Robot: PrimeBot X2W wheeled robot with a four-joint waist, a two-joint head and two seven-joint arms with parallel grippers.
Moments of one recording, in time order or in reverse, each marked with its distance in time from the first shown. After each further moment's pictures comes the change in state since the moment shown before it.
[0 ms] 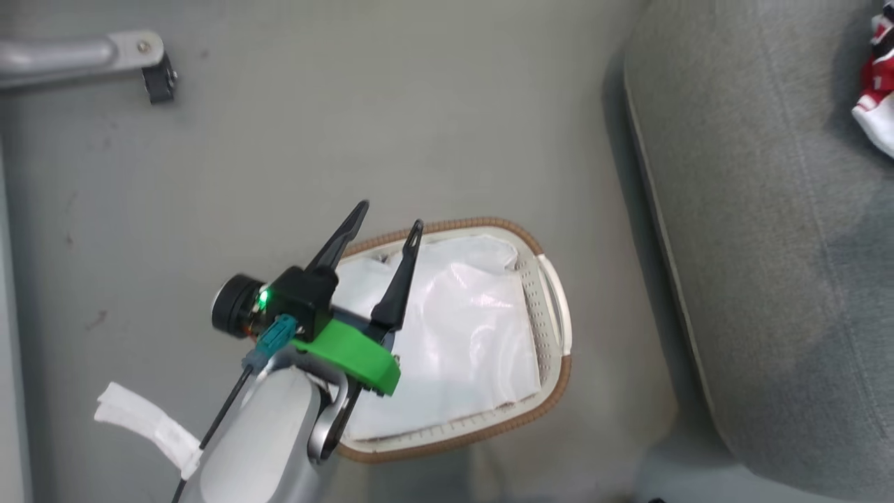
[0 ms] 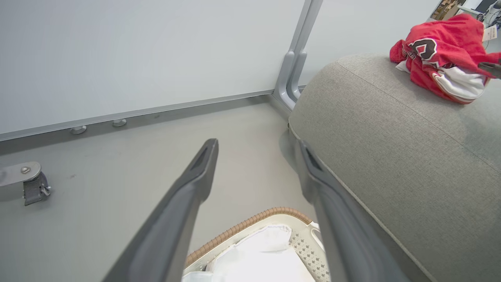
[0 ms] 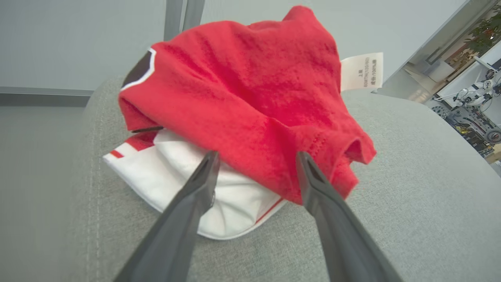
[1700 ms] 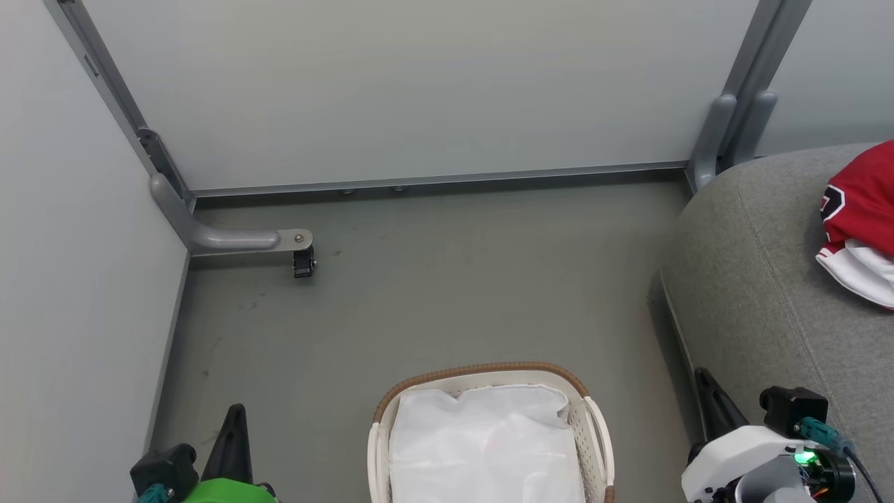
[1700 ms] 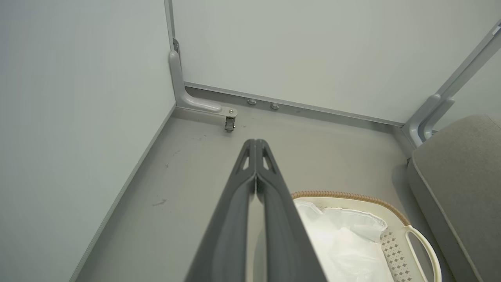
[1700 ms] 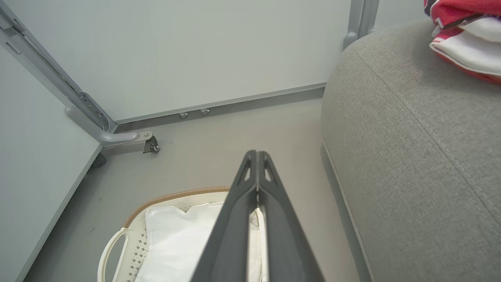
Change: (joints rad) left arm 0.433 -0.063 0.482 0.099 0.024 0.001 0.030; right arm 0.594 0.291 0.455 -0.244 0.447 0.000 0.036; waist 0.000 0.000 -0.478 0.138
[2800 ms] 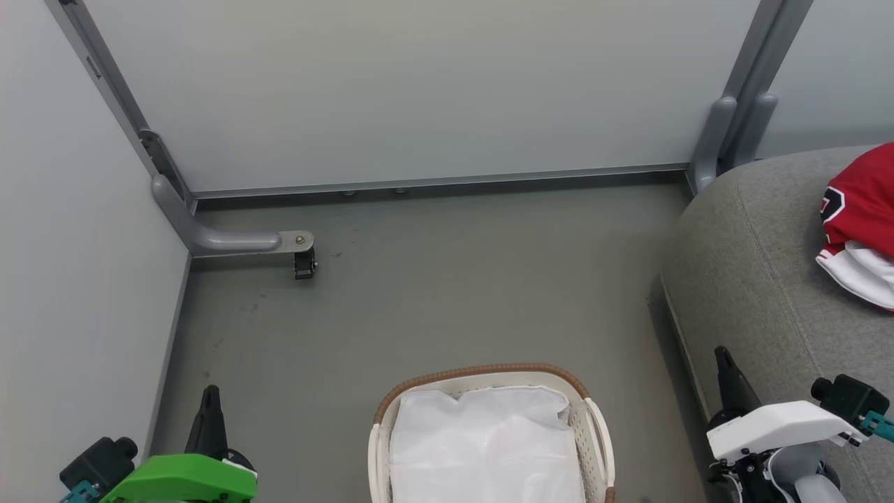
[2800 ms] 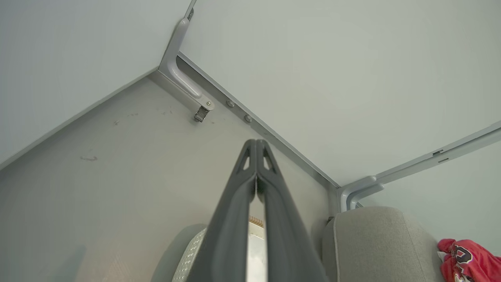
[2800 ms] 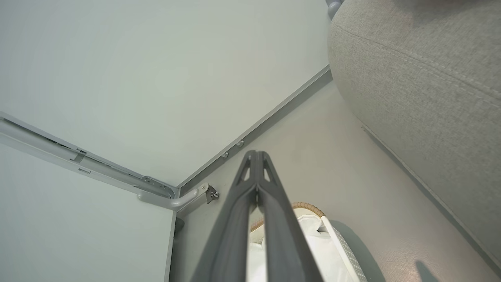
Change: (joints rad) left arm -0.022 0.000 0.045 -0.080 -0.530 0.000 0.136; right arm 0.003 -0.002 -0.020 -0.112 0.543 0.000 0.130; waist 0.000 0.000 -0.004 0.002
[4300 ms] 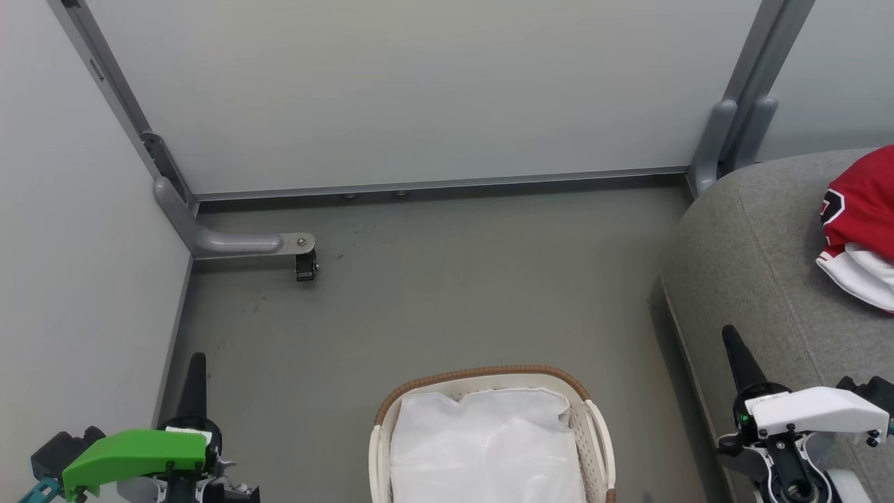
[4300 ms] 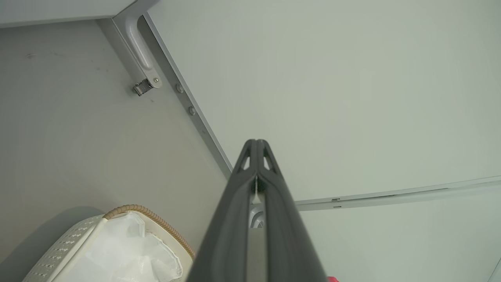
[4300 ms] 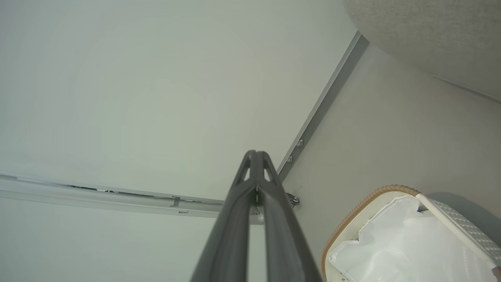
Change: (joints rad) left arm -0.045 0.002 0.047 -0.070 -0.481 0.000 0.129; right arm 0.000 -0.005 -0.025 -0.096 0.494 0.000 0.127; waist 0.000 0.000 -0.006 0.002
